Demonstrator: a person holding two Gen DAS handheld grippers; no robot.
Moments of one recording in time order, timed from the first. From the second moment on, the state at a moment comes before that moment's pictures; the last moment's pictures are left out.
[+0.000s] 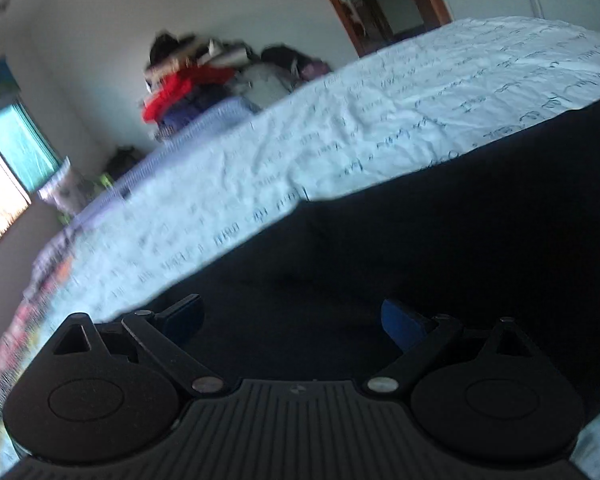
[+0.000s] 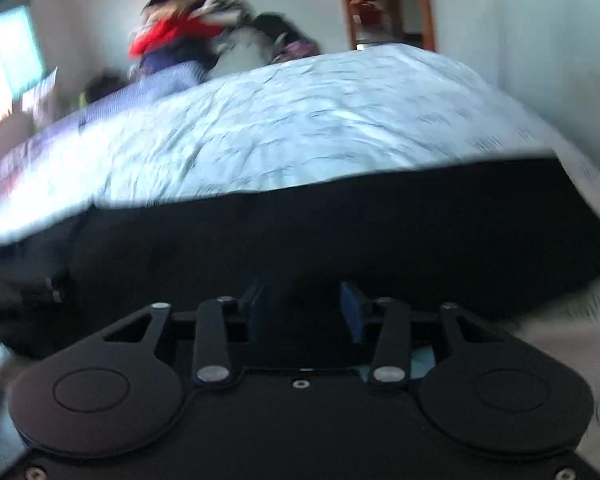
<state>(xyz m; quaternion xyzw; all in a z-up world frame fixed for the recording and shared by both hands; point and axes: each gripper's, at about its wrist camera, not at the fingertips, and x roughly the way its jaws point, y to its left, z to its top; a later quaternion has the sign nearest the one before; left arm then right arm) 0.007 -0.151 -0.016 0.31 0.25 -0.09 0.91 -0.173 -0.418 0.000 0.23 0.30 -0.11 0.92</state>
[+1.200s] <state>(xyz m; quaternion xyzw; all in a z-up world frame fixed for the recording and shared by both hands) -0.011 -0.215 0.042 0.18 0.34 -0.26 0.89 -0.249 -0.544 -0.035 0.47 0.13 -0.27 0.83</state>
